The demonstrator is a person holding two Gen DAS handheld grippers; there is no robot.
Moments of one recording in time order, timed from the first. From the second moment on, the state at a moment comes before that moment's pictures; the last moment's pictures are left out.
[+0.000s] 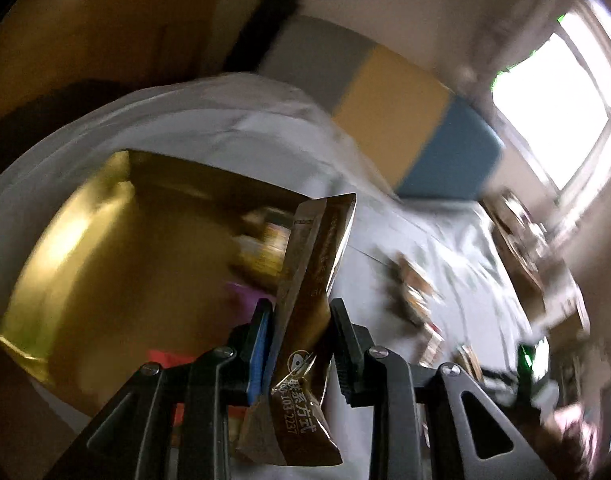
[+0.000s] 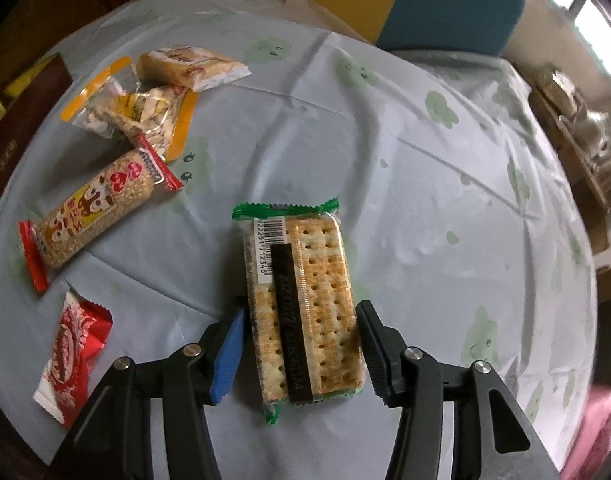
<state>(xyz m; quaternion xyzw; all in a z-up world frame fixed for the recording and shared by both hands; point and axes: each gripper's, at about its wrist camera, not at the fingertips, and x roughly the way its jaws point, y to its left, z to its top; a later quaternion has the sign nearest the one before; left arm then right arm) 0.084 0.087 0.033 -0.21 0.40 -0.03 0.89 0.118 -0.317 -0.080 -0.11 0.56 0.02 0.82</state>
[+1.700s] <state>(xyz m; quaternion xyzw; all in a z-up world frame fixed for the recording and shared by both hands) 0.074 0.028 0.003 -0.01 0.41 0.01 0.91 0.104 -0.295 -0.077 -0.19 0.53 0.03 0.82</state>
